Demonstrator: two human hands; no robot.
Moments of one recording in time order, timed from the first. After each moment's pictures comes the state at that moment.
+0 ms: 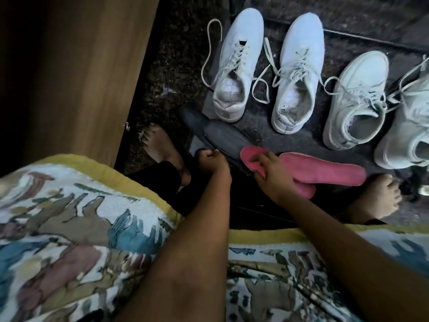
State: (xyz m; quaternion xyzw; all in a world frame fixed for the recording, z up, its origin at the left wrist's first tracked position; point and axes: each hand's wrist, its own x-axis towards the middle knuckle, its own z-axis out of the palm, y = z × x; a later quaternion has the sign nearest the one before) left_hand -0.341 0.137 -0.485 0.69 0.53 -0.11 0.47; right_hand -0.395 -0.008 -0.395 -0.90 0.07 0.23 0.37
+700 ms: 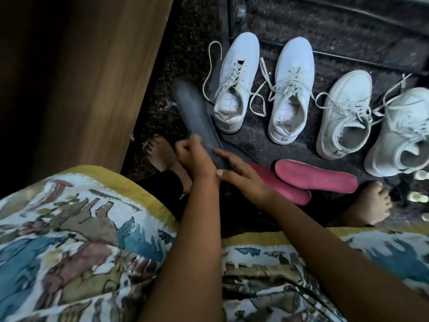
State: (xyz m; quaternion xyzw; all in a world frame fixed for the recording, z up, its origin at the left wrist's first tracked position) left_hand -0.295 0.134 -0.314 0.61 0.49 0.04 0.62; right_hand -0.366 0.043 -0.320 -0.60 0.13 0.30 0.73
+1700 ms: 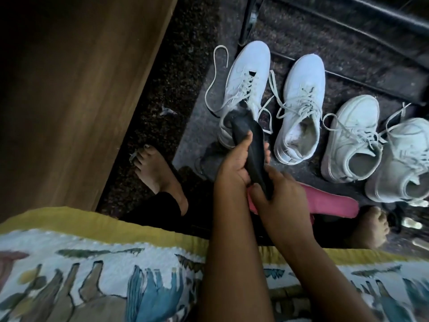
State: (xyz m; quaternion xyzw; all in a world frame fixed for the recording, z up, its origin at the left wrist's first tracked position) left_hand -0.255 0.105 -0.350 0.34 0.43 -0.43 0.72; right_hand -0.337 0.049 -0.274 -0.92 0.19 0.15 0.31
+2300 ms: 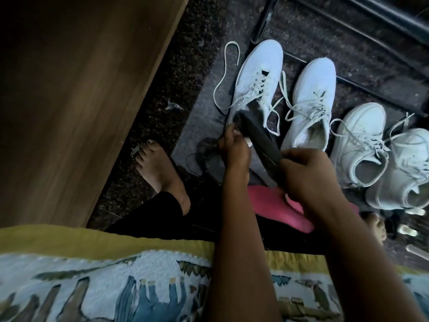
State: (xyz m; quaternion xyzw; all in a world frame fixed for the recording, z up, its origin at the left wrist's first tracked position) left_hand -0.240 0.114 -0.374 0.64 0.38 -0.23 0.62; right_hand -0.284 0.038 -0.267 -0.85 0.29 0.19 0.39
